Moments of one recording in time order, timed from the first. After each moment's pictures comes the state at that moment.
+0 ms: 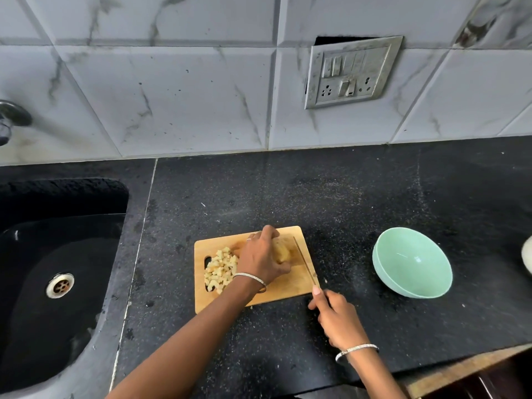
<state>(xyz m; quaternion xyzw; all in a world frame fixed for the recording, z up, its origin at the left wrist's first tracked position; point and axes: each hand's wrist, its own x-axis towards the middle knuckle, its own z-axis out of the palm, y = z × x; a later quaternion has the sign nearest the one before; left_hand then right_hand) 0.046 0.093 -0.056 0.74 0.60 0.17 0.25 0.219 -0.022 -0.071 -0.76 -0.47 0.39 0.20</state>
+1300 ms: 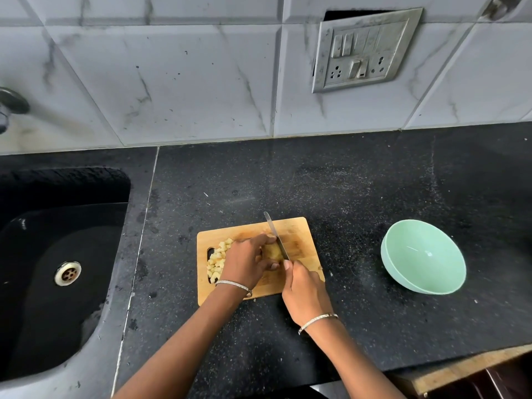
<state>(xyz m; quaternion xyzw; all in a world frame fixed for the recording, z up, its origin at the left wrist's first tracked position) 0.013 0.080 -0.074 0.72 0.58 0.24 0.29 0.152 0.012 -0.049 -0.74 -0.59 0.29 0.16</state>
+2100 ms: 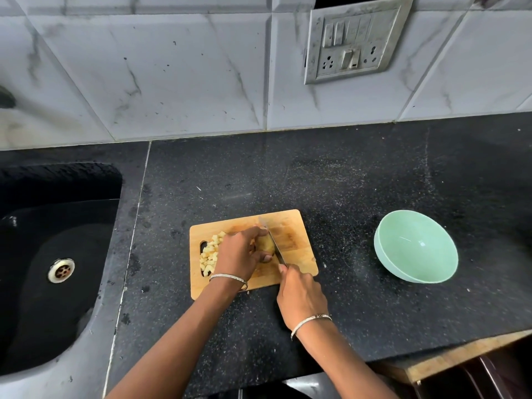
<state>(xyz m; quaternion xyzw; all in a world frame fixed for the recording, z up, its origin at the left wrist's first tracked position) 0.017 0.078 -0.075 0.70 0.61 0.25 0.30 0.147 -0.005 -0.045 -0.77 -0.60 0.22 0.05</state>
